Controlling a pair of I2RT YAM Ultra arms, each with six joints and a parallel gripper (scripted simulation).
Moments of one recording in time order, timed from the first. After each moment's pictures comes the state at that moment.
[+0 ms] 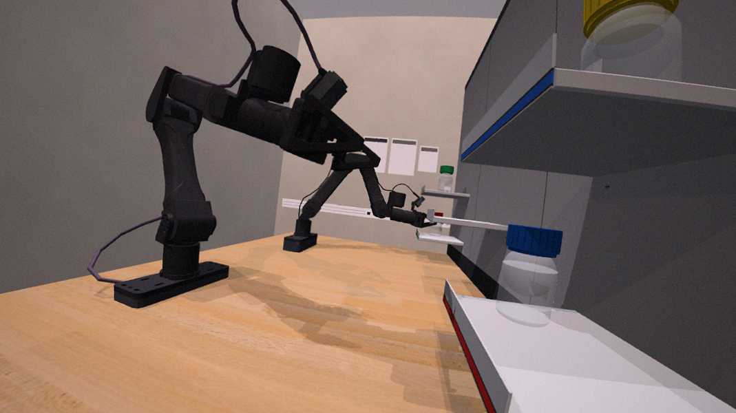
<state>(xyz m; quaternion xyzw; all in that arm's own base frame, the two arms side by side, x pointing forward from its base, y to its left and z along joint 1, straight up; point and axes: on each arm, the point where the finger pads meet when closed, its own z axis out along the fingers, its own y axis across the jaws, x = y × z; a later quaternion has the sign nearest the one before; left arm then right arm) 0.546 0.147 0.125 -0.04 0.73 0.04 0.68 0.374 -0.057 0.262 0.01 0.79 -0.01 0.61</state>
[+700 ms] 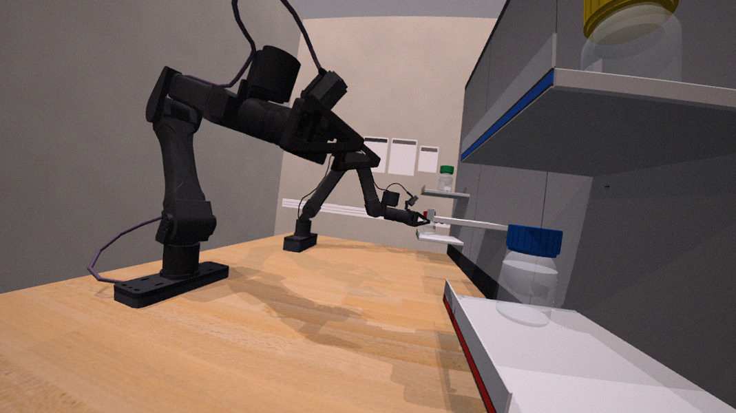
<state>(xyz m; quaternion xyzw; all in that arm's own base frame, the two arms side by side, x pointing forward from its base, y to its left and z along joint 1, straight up) 0.518 0.155 0.126 -0.05 0.73 0.05 0.68 0.374 -0.057 0.262 0.01 0.79 -0.01 0.61</state>
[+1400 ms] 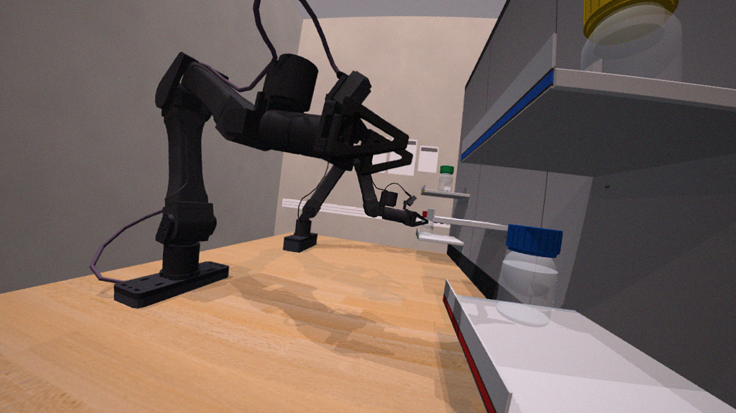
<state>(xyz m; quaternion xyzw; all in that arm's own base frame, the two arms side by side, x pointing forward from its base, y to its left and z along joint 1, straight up) 0.510 0.153 0.125 -0.05 0.73 0.05 0.68 0.422 -0.065 0.267 0.01 0.74 -0.02 0.67</state>
